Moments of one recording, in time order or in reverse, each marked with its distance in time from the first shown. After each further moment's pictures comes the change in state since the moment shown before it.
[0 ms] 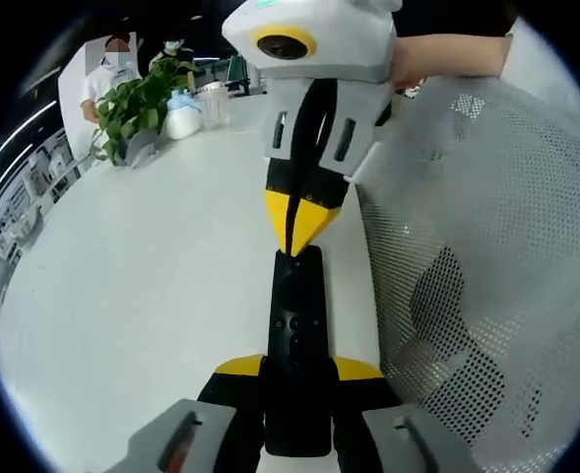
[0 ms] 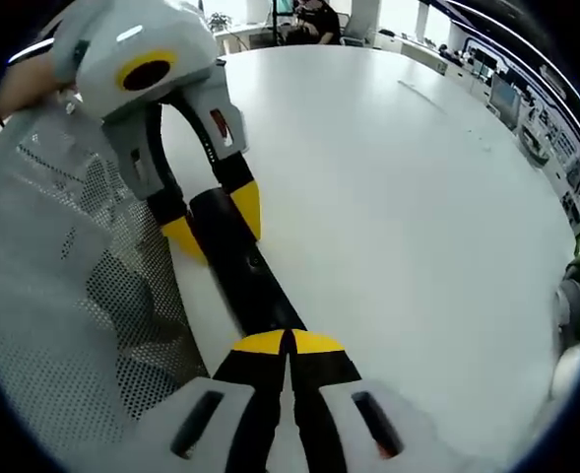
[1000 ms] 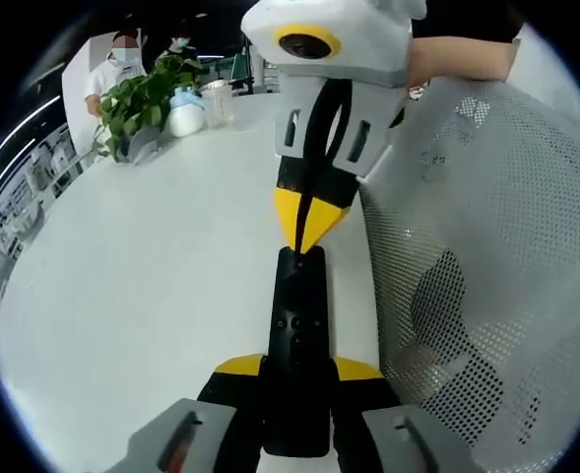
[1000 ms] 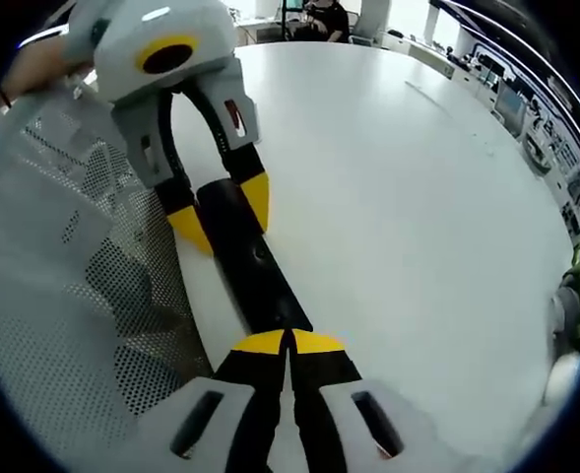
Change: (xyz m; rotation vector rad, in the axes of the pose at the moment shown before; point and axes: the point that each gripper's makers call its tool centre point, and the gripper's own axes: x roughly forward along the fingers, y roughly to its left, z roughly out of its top) left arm 0.000 0.000 0.001 -0.023 -0.002 0.005; right arm -0.002 0.003 -0.006 -0.031 0.016 -0.004
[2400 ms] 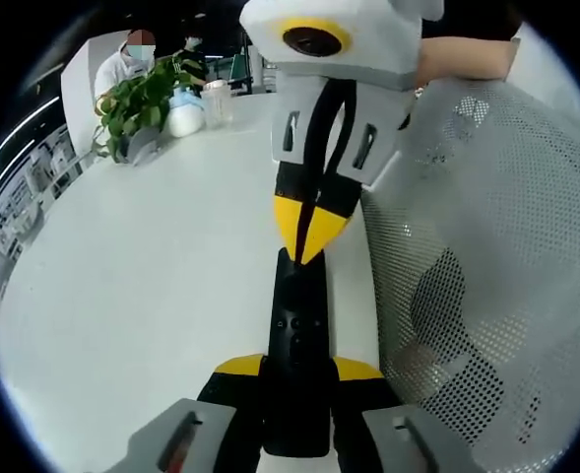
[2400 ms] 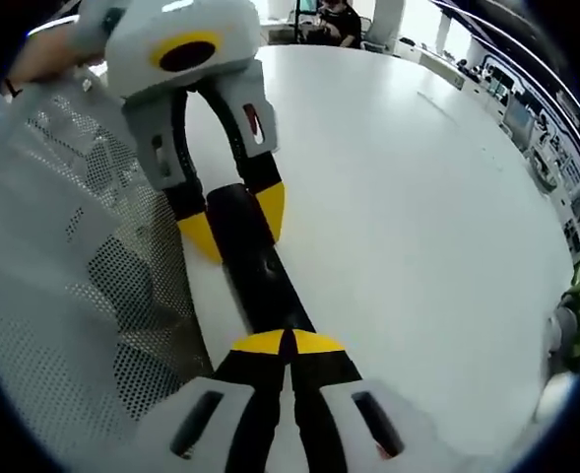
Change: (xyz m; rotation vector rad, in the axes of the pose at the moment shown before) left arm 0.000 -0.001 0.000 0.004 0.000 -0.002; right arm 0.003 0.007 0.009 -0.074 -0.005 0.001
